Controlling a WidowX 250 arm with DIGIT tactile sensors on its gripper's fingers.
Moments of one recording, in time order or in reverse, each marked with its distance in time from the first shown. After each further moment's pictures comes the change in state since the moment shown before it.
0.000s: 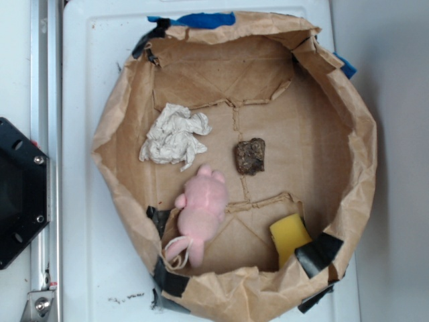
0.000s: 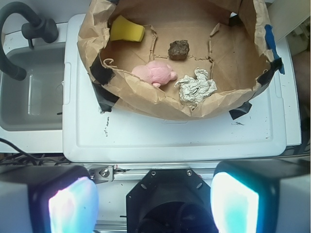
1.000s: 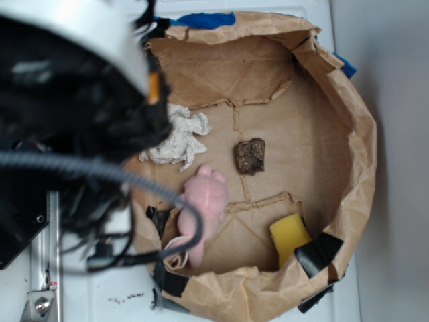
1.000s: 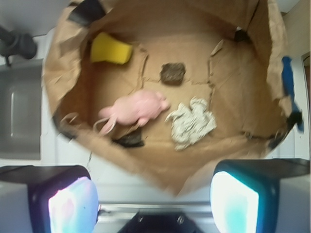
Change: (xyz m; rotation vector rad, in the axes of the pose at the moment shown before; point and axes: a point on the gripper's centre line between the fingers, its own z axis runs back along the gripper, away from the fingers) arm 0.073 0.037 -0.046 -0.011 0.038 0.029
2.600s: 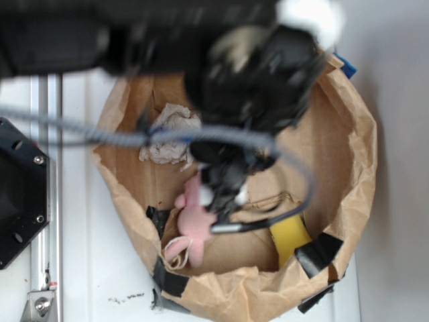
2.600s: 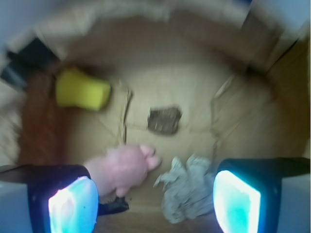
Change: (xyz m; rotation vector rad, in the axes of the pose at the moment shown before) arm 0.048 0.000 -0.074 -0.007 -0.001 -0.050
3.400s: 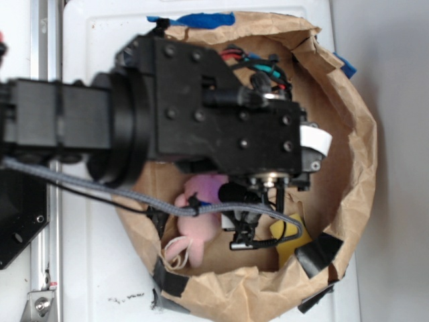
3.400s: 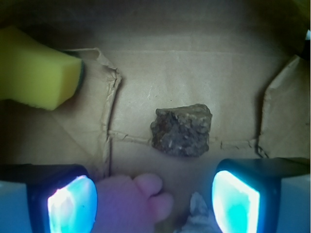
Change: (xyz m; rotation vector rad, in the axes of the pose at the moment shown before) arm 0.017 -0.004 -0.064 0.094 0.069 0.007
